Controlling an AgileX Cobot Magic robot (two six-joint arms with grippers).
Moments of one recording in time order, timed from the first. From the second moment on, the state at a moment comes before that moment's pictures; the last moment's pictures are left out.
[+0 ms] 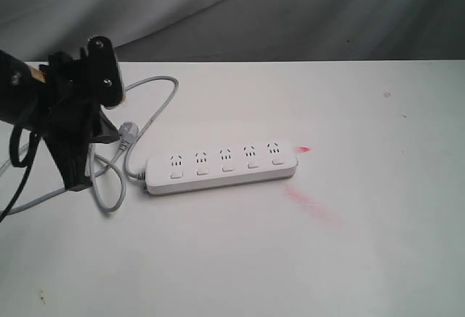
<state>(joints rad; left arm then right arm) -0.20 1.55 -0.99 -0.24 0.59 1.19 -0.07 0.10 0.00 0.18 0.14 -0.23</state>
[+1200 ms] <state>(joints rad) 0.04 1.81 -1.03 -0.98 0.75 1.91 -0.07 0.10 0.00 0.18 0.14 -0.23</state>
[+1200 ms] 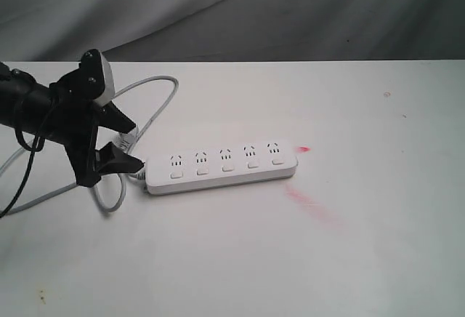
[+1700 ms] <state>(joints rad) 0.04 1.94 -1.04 -1.09 0.76 2.08 -0.07 0.10 0.00 0.18 0.14 -0.23</state>
